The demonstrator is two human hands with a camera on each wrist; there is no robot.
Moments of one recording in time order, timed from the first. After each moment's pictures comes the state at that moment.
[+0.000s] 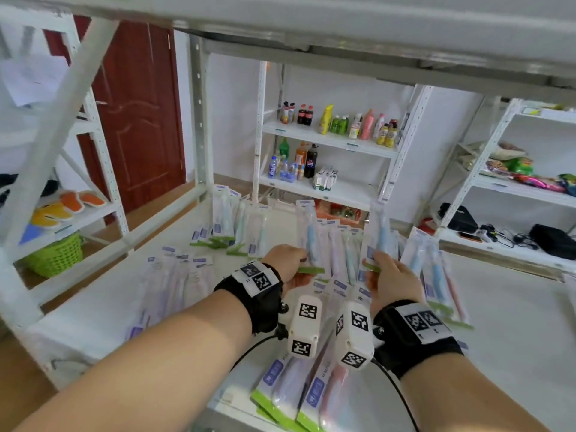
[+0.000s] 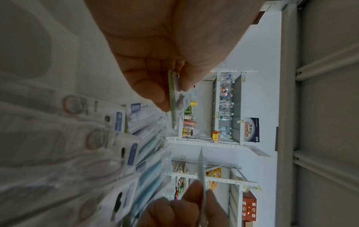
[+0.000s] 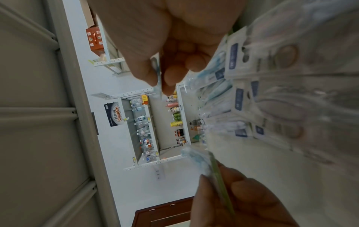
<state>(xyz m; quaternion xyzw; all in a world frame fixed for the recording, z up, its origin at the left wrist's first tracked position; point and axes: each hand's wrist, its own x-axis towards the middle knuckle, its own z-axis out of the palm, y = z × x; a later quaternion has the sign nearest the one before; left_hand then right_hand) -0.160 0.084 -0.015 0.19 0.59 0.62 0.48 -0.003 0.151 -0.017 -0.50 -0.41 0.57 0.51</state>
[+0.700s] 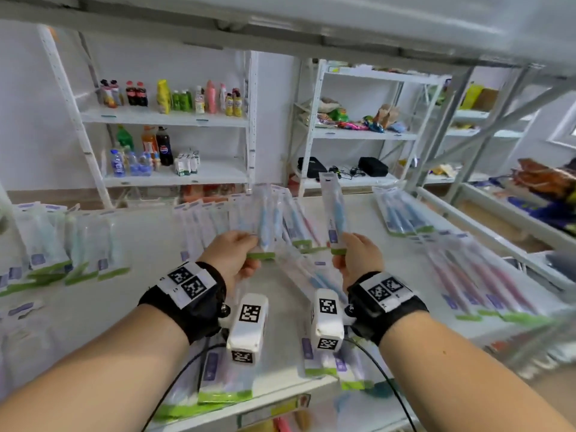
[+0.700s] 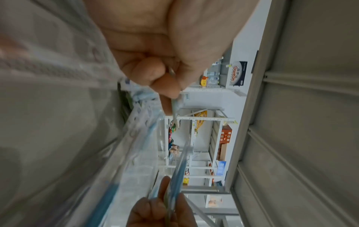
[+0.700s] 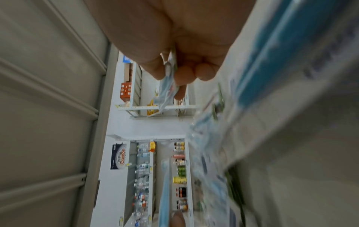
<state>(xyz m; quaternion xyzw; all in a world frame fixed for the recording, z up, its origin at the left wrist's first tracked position) -0.050 0.095 -0.003 0.38 0.57 0.51 0.52 0.150 0.122 -0.016 -0.60 -0.34 0.44 0.58</state>
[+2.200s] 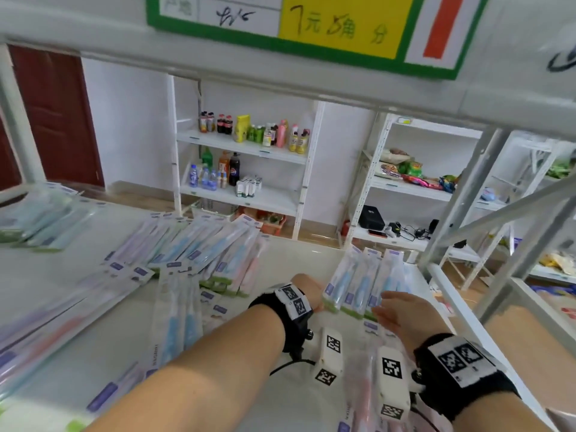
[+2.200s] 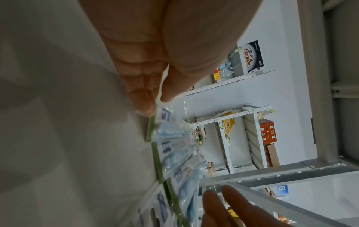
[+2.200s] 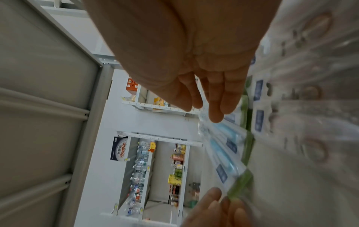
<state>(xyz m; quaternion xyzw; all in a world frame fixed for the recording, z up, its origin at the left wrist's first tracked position) 0.252 0.264 -0.026 0.38 0.67 0.44 0.46 0.432 0.278 -0.002 -0.59 -0.56 0.48 0.34</state>
